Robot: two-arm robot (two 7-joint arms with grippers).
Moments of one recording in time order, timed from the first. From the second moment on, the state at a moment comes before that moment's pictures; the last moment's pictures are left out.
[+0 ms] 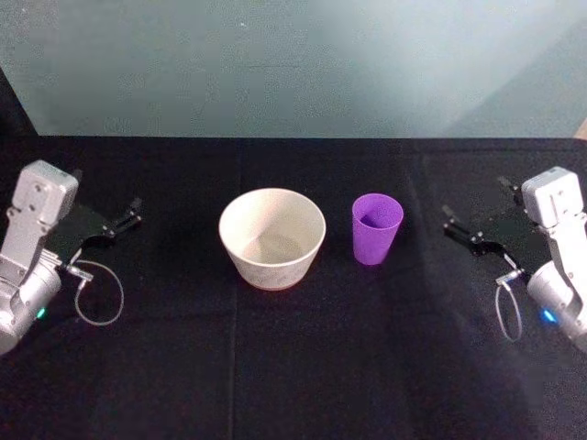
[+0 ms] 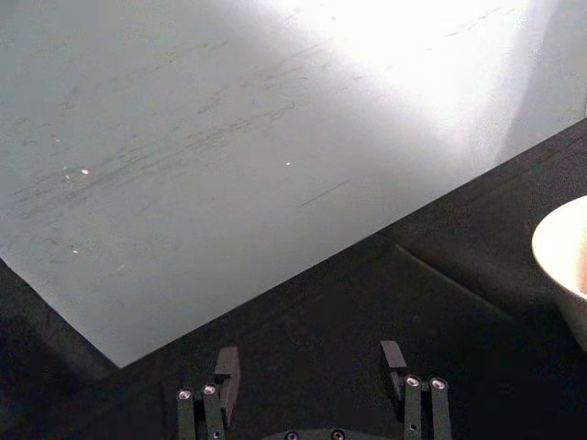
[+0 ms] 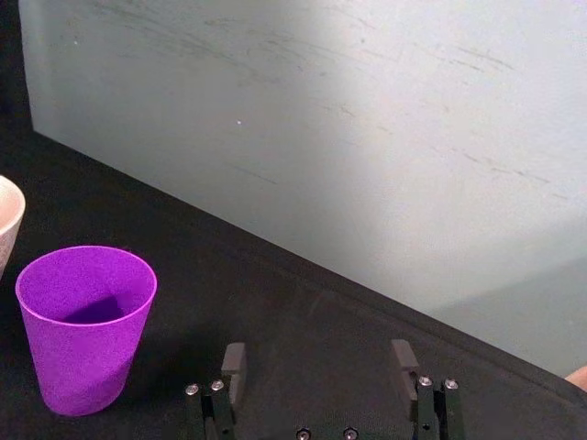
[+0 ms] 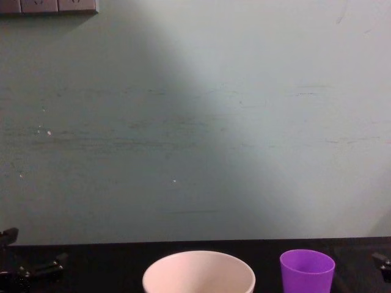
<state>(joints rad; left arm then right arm) -0.20 0.60 0.45 -1.41 -0.25 -0.12 0.03 0.20 0.60 -0.45 -1.41 0.25 -0.12 -0.03</state>
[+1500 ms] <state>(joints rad) -0.20 0.60 0.45 -1.41 -0.25 -0.12 0.03 0.17 0.48 -0.46 -1.40 0.22 -0.15 0.14</state>
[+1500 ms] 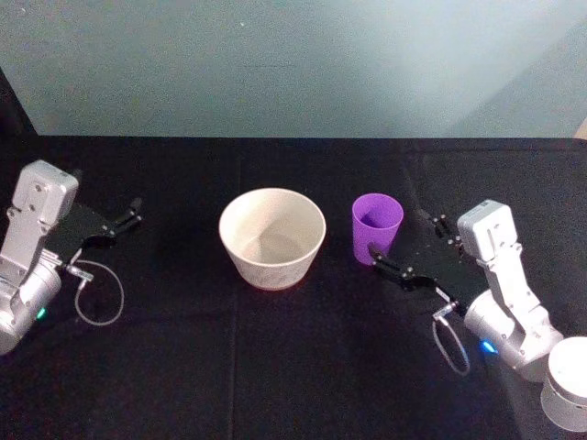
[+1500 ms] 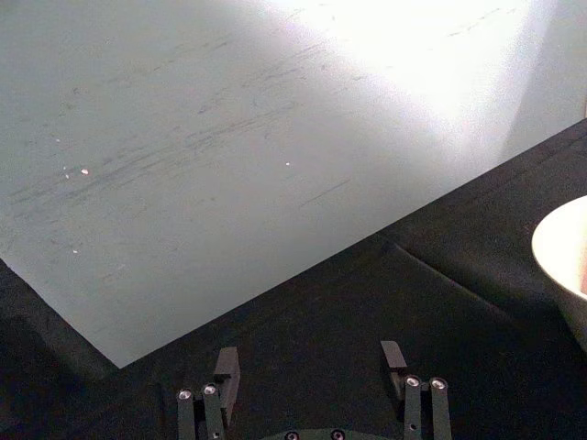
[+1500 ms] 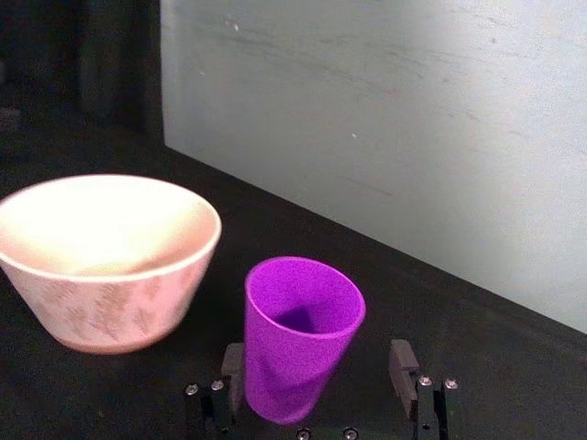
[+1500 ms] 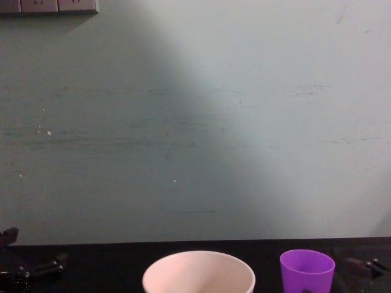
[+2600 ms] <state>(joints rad) -0.20 0.60 0.45 -1.41 -0.25 -0.12 0.03 0.25 0.33 -0.40 -1.21 0.28 -0.21 0.28</state>
